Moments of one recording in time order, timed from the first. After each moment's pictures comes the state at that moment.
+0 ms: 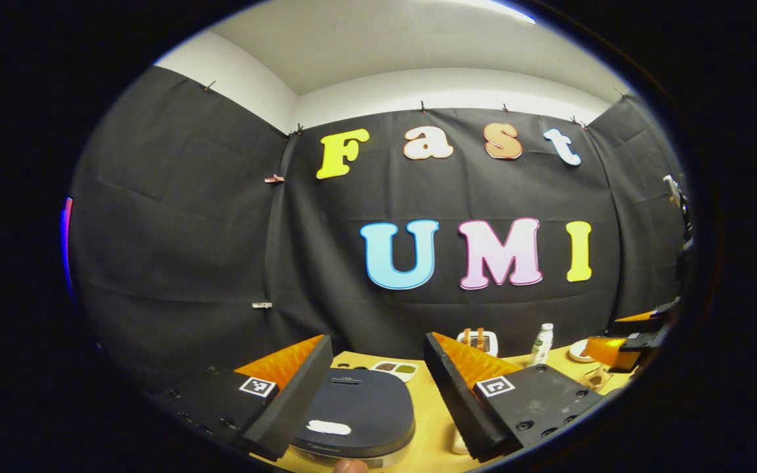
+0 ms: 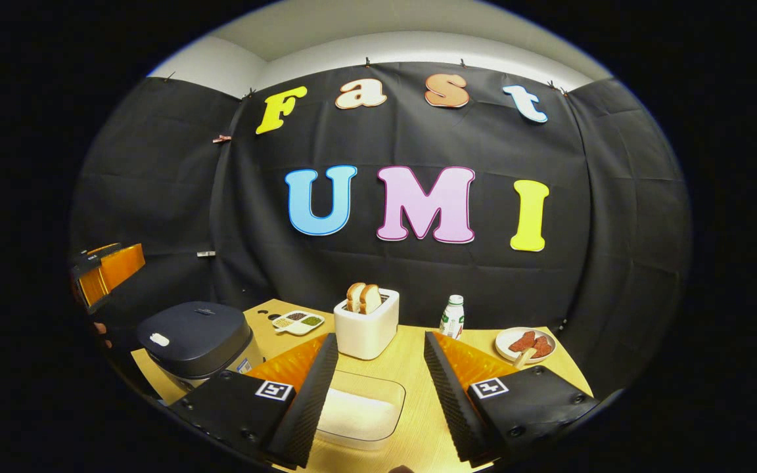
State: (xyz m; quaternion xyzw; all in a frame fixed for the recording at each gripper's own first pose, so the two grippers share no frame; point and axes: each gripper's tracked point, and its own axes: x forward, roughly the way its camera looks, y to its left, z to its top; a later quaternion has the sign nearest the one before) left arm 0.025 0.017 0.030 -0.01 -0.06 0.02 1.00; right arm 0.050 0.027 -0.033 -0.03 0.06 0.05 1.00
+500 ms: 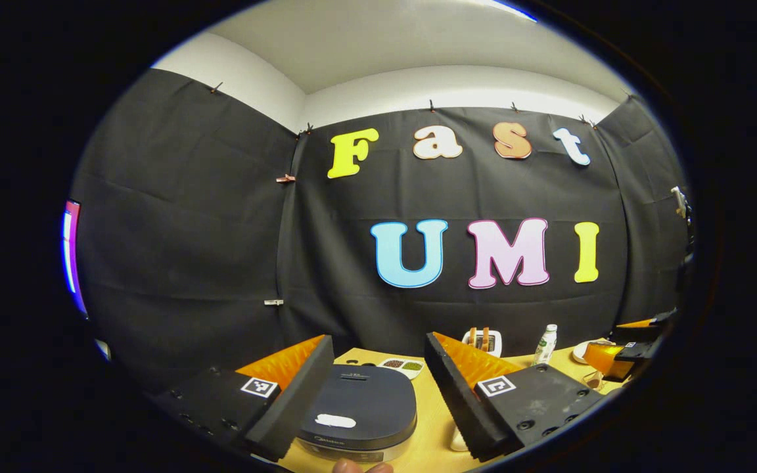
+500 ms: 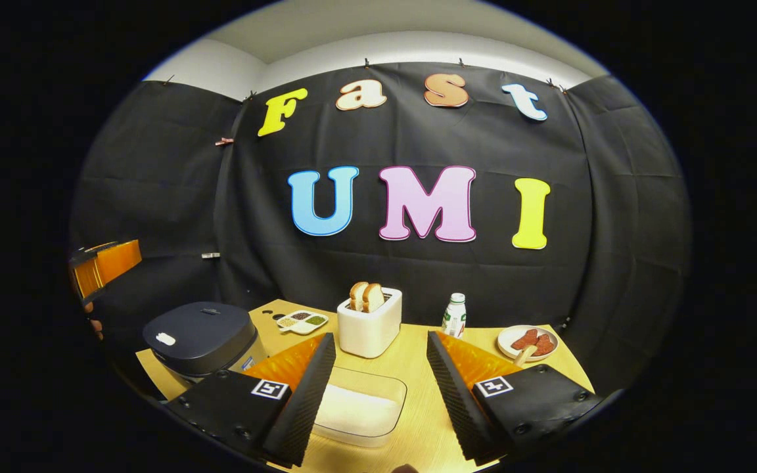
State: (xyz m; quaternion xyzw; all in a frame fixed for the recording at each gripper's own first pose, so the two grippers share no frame) left arm 0.007 0.028 0.039 0.00 -0.06 0.05 1.00; right arm 0.043 0.031 -0.028 -0.03 0.06 0.06 1.00
